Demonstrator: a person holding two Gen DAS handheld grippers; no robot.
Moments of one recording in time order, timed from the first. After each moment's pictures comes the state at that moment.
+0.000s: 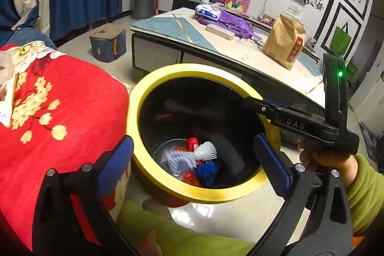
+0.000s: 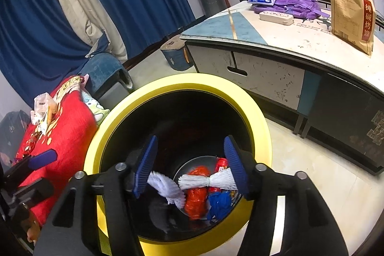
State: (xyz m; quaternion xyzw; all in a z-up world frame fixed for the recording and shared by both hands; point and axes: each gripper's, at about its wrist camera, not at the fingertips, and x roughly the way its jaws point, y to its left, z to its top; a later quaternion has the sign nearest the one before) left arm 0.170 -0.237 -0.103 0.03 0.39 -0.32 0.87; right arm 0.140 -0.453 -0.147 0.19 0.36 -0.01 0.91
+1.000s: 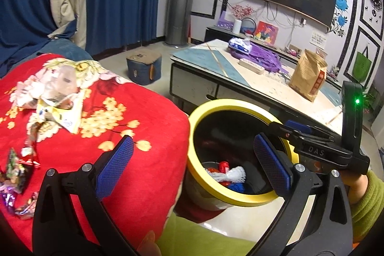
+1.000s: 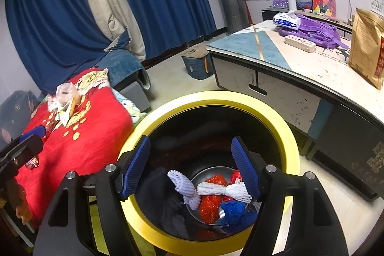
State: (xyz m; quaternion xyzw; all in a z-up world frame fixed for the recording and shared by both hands) left arm 0.151 -0.173 -0.054 0.01 0.31 -0.23 0.92; right arm 0.138 -0.402 -0.106 0.13 0.34 0.04 0.93
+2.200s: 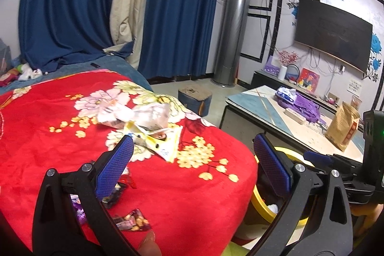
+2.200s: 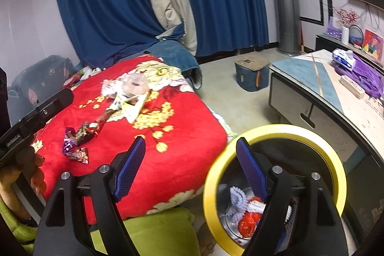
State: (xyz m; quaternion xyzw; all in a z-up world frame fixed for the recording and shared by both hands) left arm 0.137 -0.062 -0.007 -0.05 0.21 -0.08 0.97; right arm 0.155 -0.278 -0.042 0.05 0.32 0.18 0.93
